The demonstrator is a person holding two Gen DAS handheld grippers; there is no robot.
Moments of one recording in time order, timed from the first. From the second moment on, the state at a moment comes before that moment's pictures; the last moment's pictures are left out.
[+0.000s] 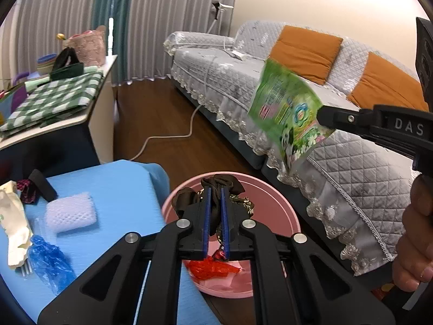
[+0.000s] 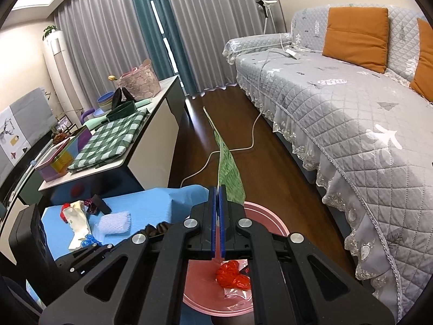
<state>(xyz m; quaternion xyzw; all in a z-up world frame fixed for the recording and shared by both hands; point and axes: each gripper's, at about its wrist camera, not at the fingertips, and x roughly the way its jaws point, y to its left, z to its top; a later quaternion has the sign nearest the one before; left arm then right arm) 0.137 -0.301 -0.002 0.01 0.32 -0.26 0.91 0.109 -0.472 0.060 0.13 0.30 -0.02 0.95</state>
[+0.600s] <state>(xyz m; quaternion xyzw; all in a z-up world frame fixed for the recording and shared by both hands) 0.125 -0.258 0.008 0.01 0.32 -0.22 0.92 0.104 -0.460 0.071 0.12 0.27 -0.02 0.95</state>
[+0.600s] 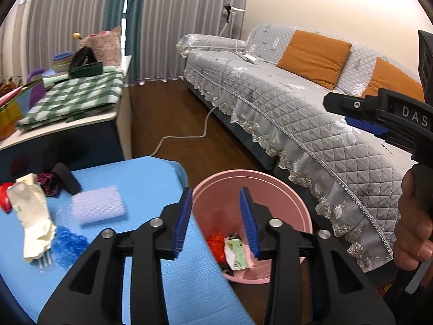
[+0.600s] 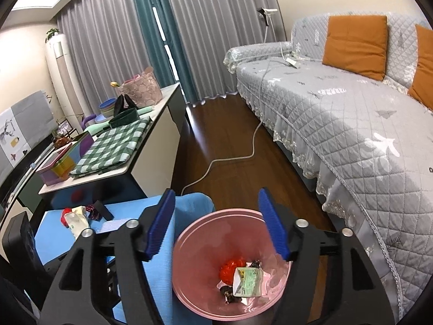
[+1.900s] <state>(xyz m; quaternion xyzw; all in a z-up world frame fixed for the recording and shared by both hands) 0.089 -0.041 0.062 -0.03 0.23 -0.03 0.97 0.104 -0.329 0.075 0.05 0.24 0.07 0.97</state>
